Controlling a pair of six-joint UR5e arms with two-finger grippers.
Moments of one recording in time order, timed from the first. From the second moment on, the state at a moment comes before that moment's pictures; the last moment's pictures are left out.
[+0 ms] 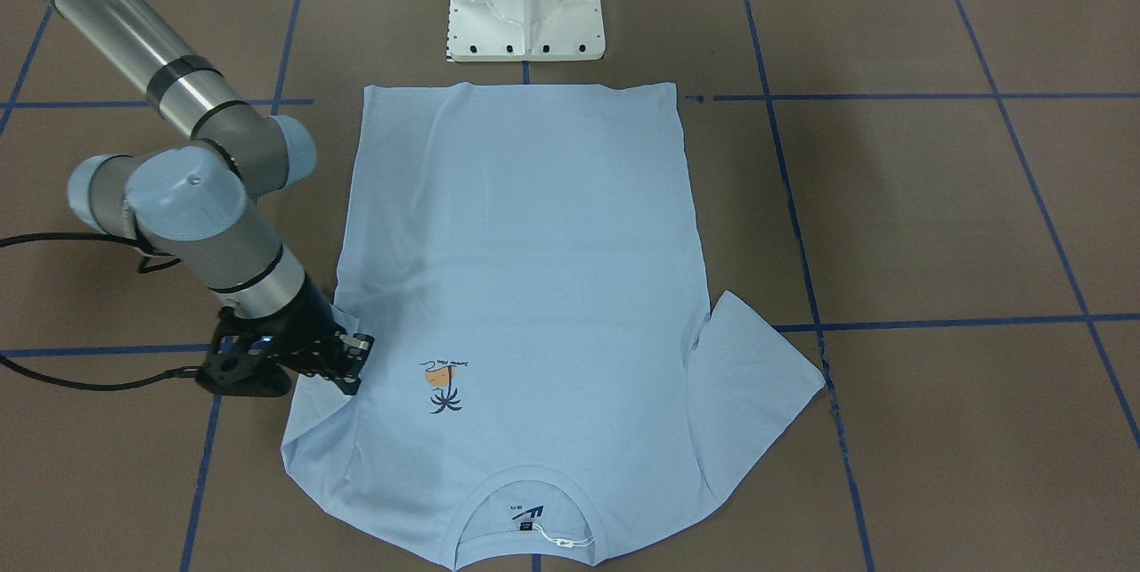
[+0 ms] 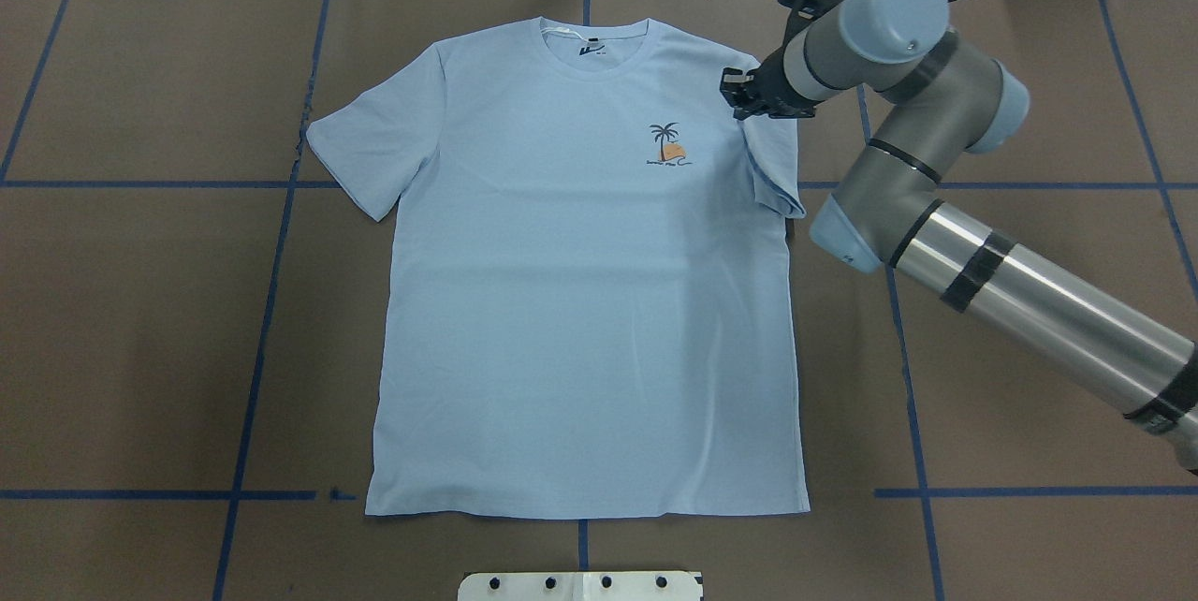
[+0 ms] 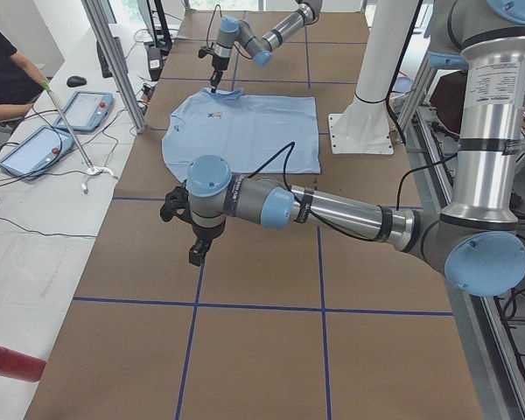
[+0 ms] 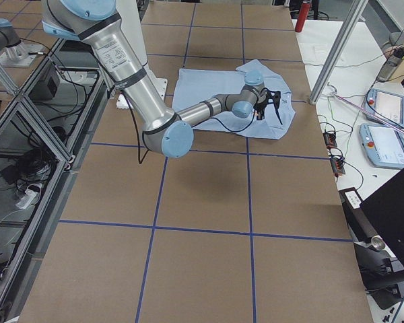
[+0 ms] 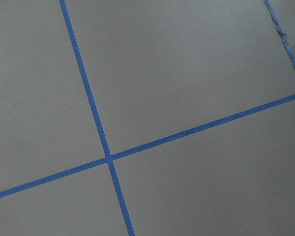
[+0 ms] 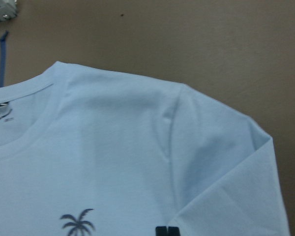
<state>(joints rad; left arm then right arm) -1.56 -1.60 -1.76 -1.64 -2.41 0.11 0.80 -0.88 1.23 -0.93 1.90 1.31</state>
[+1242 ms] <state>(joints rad) -1.19 -1.98 -1.46 -2.01 -2.37 -0.70 0.72 -0.97 1.52 -0.94 1.83 1.34</state>
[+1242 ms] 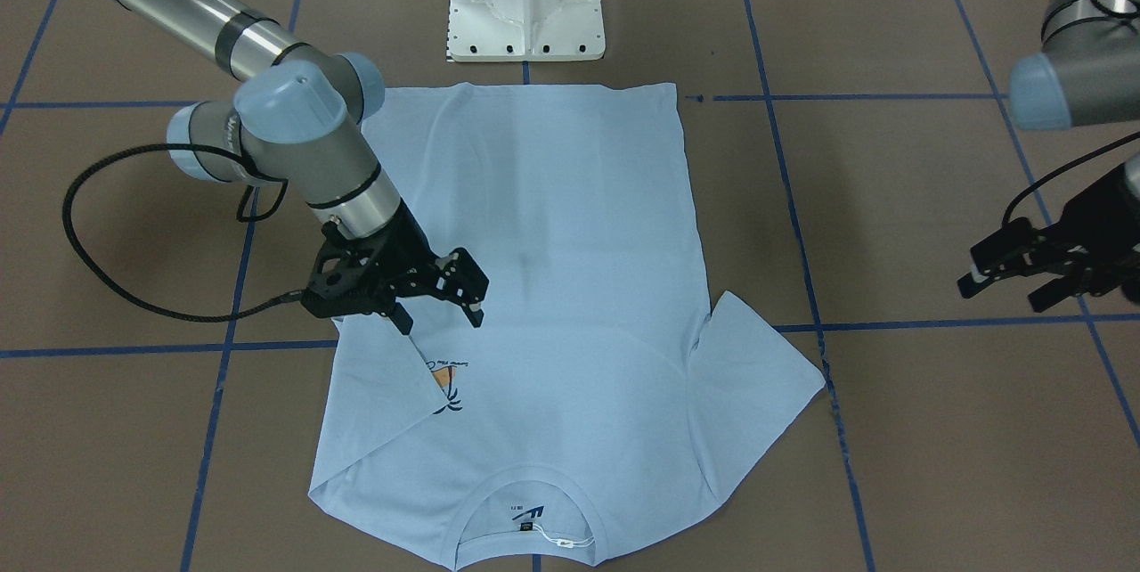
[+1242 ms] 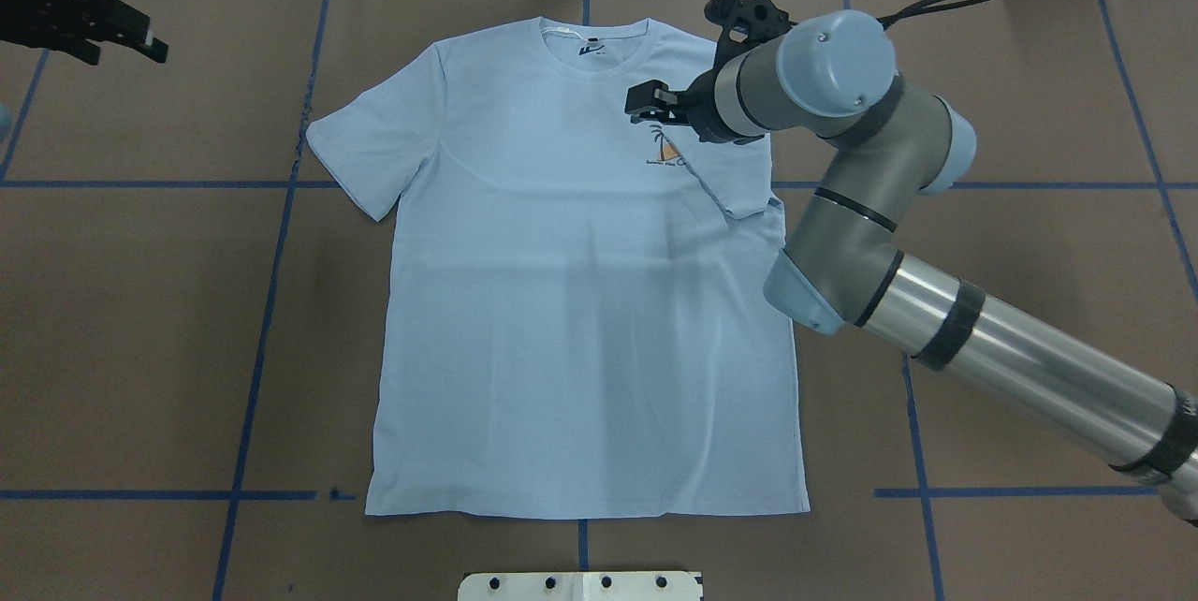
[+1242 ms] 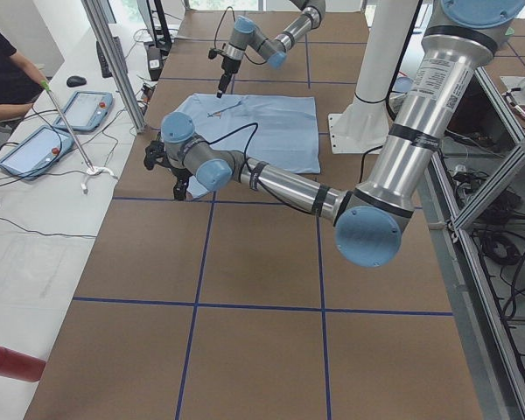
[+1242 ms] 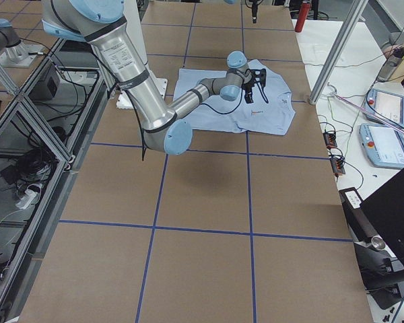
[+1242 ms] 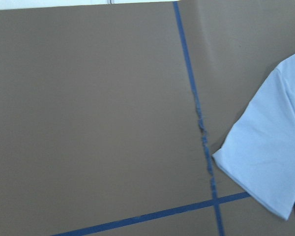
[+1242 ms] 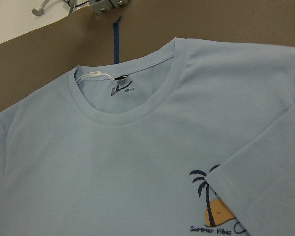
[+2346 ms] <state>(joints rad) -0.92 -2.12 -1.15 -2.30 -2.05 -1.06 0.71 -1.10 1.69 -0.95 1.83 1.35</state>
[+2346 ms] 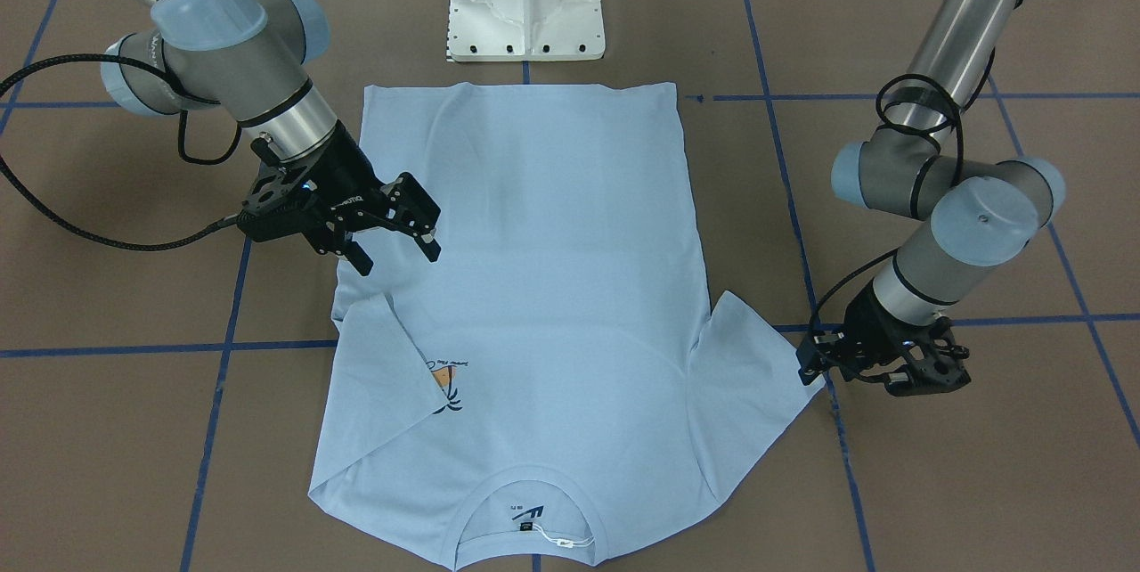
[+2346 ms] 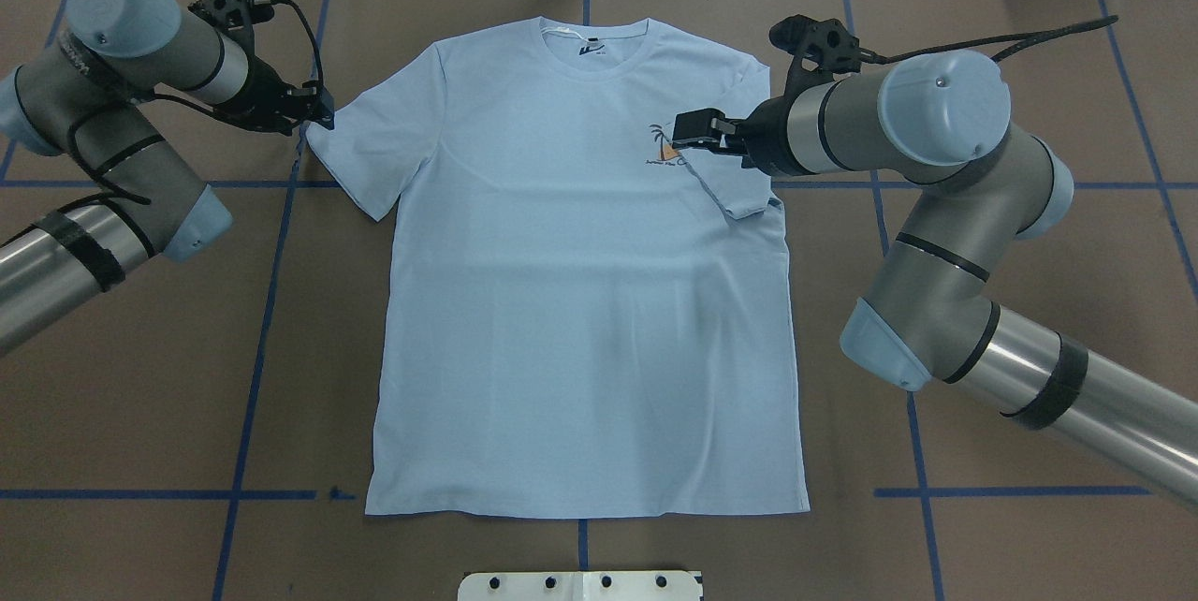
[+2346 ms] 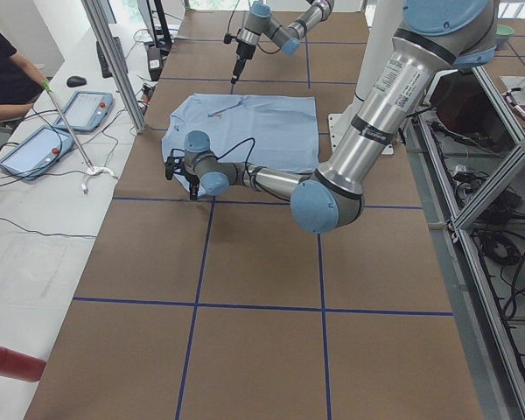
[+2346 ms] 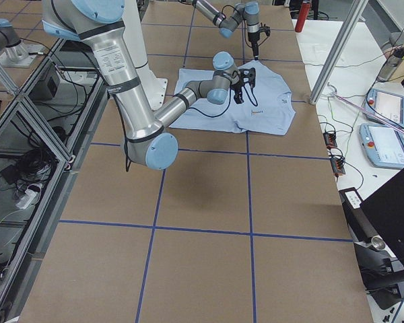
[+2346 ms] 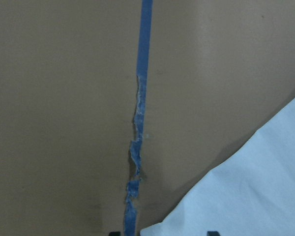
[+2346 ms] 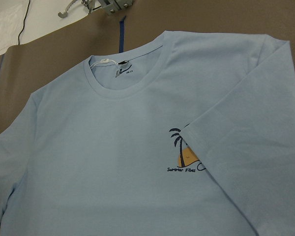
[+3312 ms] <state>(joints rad) -0.91 -2.13 -1.14 -2.30 -2.02 -1.06 0.70 -1.12 1.69 -0.94 1.82 1.35</state>
